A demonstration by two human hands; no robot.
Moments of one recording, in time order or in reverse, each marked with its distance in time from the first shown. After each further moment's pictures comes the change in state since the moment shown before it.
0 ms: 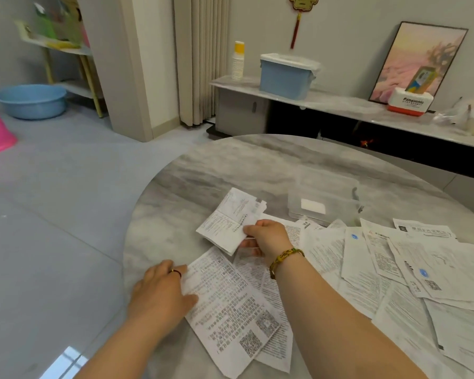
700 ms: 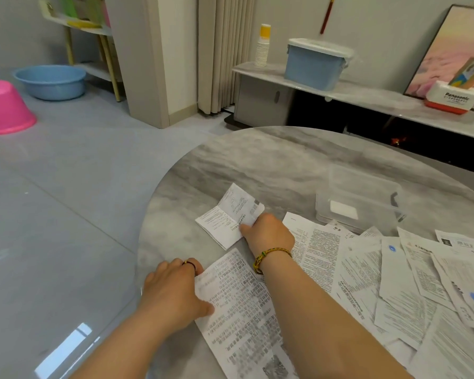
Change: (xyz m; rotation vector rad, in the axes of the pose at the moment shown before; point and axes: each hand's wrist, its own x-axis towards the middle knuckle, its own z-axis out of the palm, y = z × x) left_hand 0.027 -0.015 -0.004 -0.057 -0.020 0.034; right_hand 0.042 0.006 0.049 -0.999 0.253 -0.208
